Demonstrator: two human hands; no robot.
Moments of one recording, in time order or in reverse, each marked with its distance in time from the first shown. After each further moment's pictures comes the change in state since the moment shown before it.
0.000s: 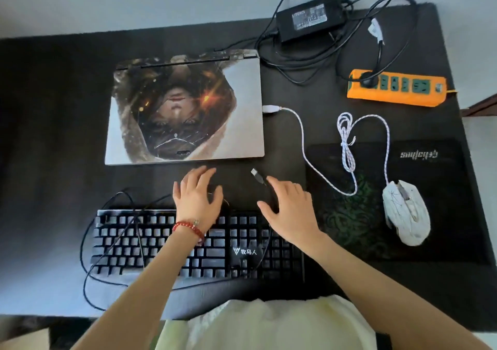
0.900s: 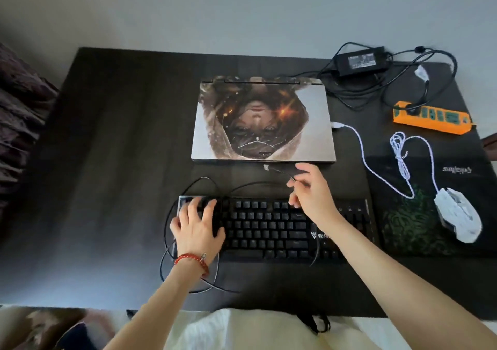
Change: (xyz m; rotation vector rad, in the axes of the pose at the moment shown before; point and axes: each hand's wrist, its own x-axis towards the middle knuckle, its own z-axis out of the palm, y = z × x) left_hand -0.058 -0.182 -0.062 0.223 0.046 -0.020; right_hand 0.007 -0.160 0.017 0.822 0.185 0.166
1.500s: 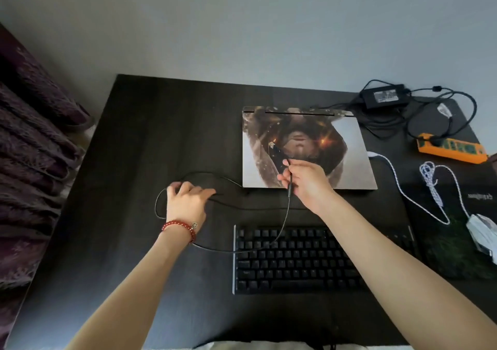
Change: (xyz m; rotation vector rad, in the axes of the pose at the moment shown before) left_hand 0.130 -0.131 -0.085 0.104 0.142 0.340; right_hand 0.044 -0.117 0.130 0.491 0.058 0.273
